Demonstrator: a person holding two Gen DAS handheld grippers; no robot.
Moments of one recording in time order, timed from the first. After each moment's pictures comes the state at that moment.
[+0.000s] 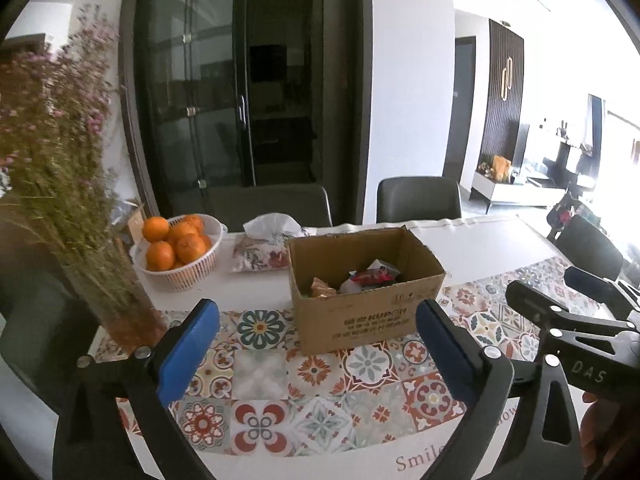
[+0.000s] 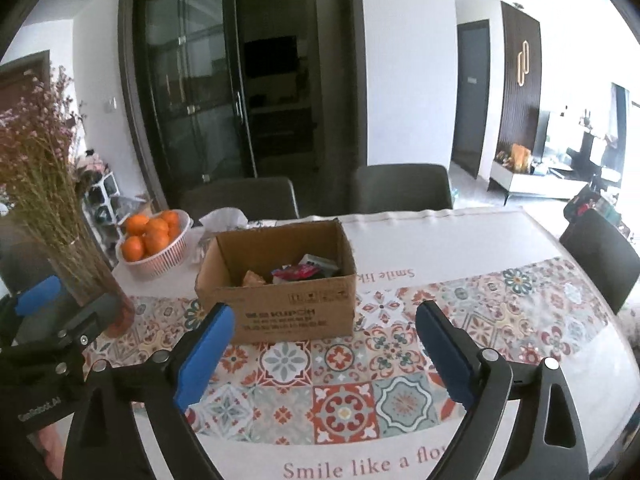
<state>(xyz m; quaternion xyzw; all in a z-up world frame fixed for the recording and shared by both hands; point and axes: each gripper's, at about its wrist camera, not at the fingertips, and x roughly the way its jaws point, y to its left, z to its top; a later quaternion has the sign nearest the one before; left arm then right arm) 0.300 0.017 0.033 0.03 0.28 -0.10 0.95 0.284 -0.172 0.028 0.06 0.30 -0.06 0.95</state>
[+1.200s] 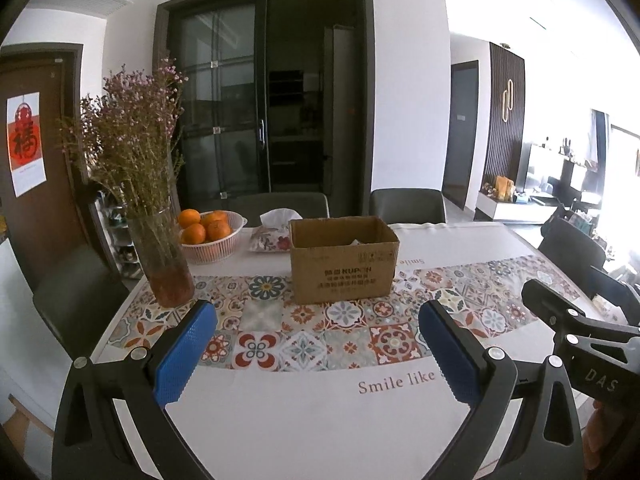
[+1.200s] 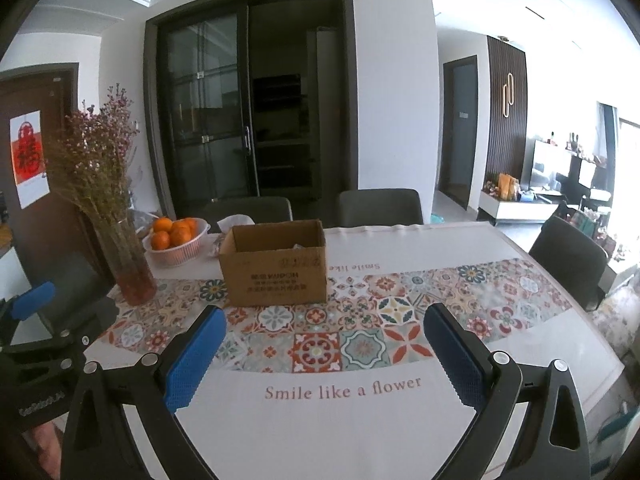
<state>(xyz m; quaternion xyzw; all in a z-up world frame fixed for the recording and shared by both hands) 0.091 0.004 0.045 0.02 0.24 -0.07 0.97 0.079 -0.184 0.041 0.04 0.23 -0.05 0.97</state>
